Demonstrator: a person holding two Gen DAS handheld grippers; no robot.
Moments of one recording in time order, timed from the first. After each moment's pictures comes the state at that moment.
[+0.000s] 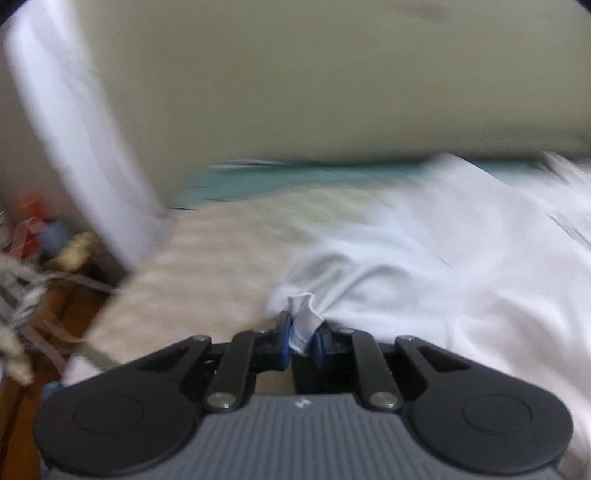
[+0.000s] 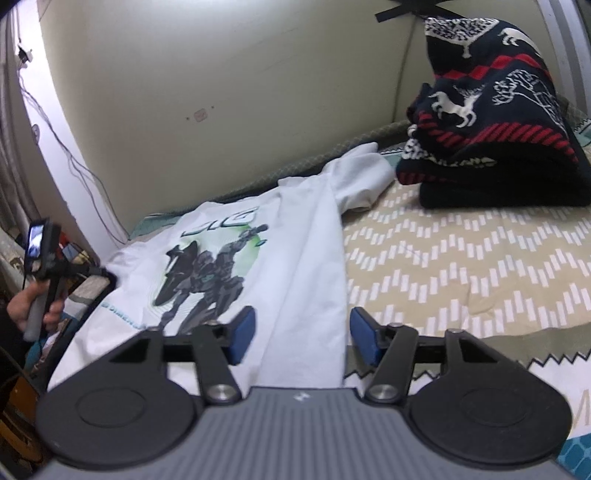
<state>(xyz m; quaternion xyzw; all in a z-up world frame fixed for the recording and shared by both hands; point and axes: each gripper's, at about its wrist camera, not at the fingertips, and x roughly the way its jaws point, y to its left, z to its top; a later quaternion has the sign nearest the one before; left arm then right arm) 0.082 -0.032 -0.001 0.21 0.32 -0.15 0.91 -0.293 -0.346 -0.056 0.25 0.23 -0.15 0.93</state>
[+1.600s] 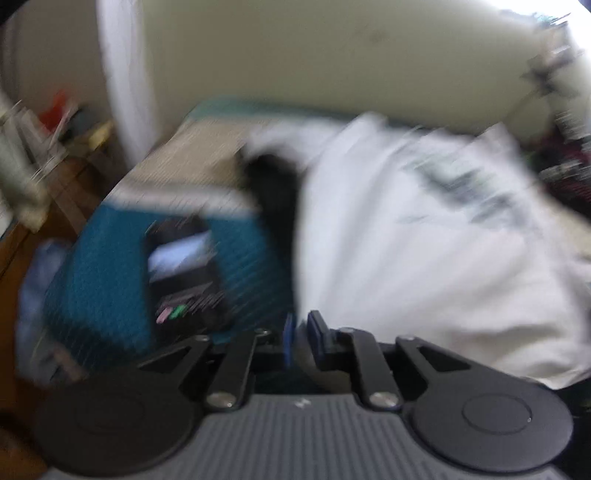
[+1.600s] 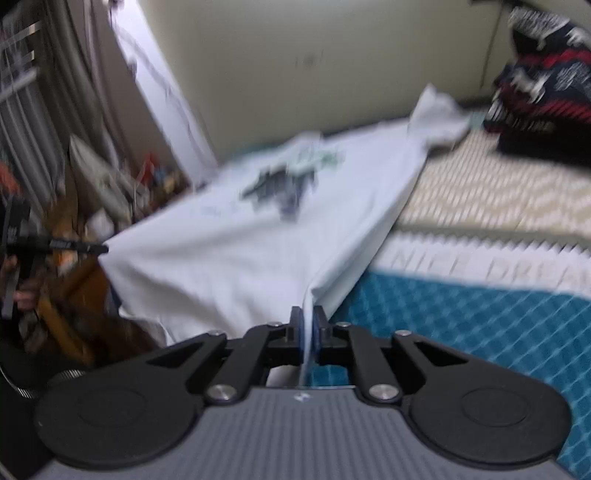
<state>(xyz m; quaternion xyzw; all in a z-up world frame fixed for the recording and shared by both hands) -0.128 0.161 0.036 0.14 0.41 -0.27 0.86 -0.363 -0.273 -0.043 0.22 0.31 0.01 0.93</state>
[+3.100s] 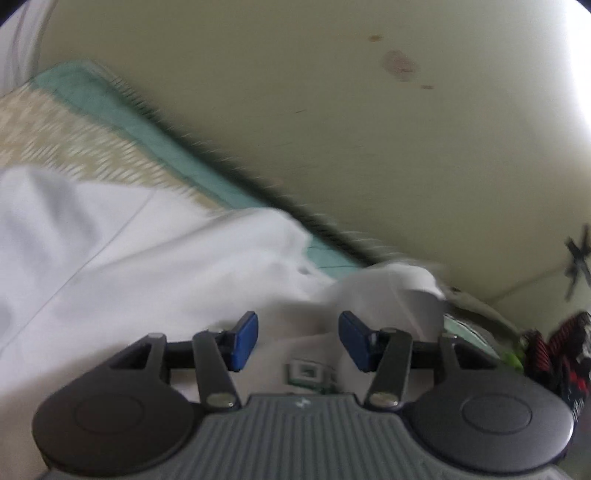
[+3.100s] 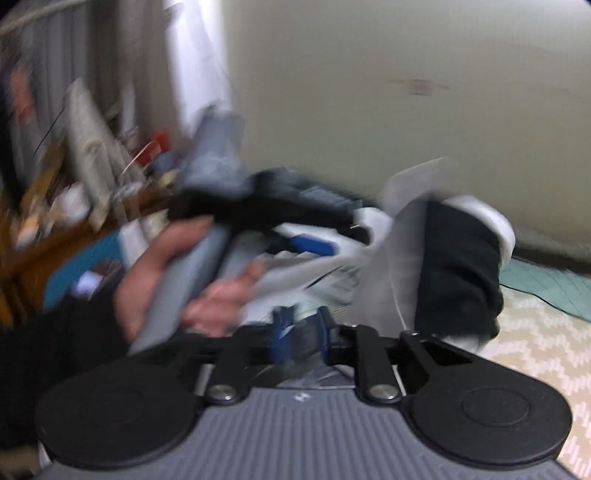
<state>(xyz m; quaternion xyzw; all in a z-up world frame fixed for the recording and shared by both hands) 0.087 -0.115 -0.029 -0.14 0.41 -0.36 0.83 -0.070 -0.245 -0.014 0.05 0.26 0.07 0.96</state>
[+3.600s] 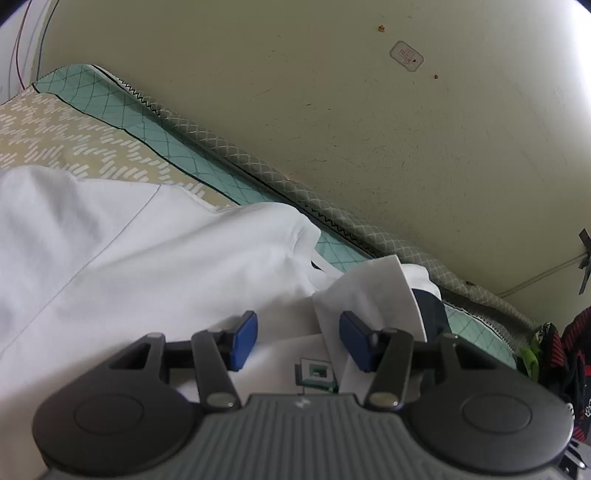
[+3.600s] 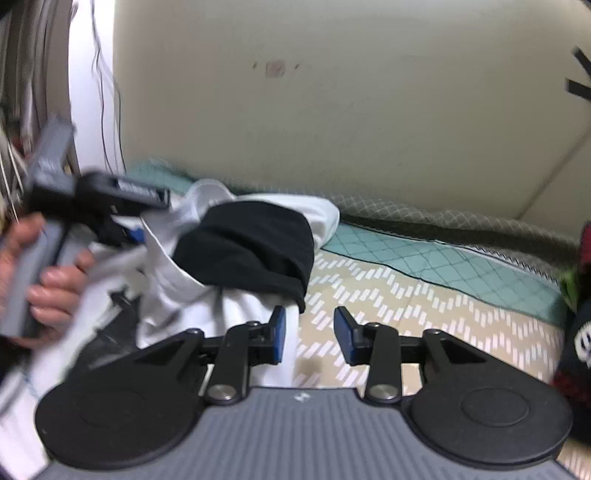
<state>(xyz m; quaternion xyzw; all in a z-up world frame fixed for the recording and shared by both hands) 0.085 -0.120 -0.030 -0.11 0.41 -0.35 0.84 -0.079 -0.323 -0.032 0.03 0.29 -0.10 0.95</state>
